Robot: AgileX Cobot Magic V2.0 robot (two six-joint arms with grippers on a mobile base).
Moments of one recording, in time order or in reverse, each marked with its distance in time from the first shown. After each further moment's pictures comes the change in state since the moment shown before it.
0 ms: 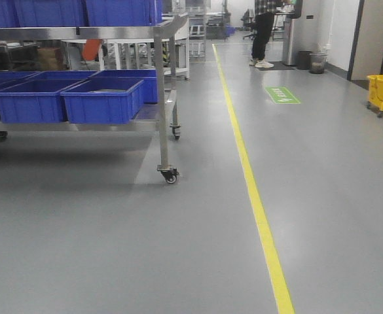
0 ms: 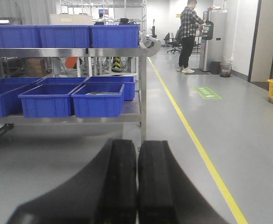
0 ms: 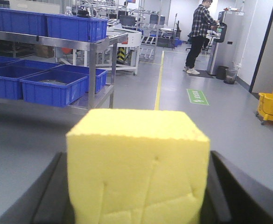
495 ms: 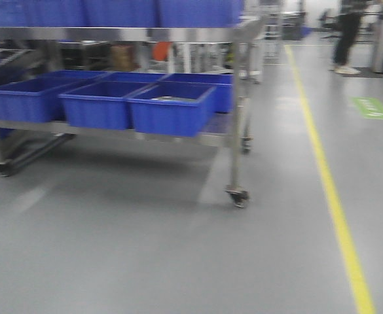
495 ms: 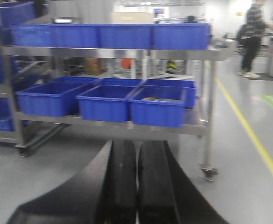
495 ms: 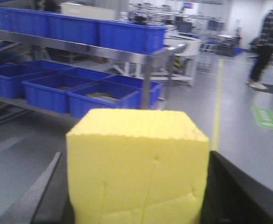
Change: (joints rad) left arm 0.000 0.000 0.000 0.000 0.000 0.000; right arm 0.000 0.000 0.000 0.000 0.000 0.000
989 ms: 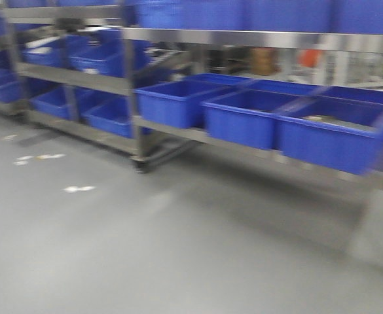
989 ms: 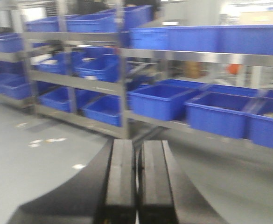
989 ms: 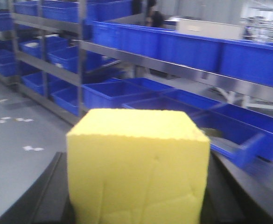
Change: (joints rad) left arm 0.000 0.000 0.000 0.000 0.000 0.000; right arm 0.000 0.000 0.000 0.000 0.000 0.000
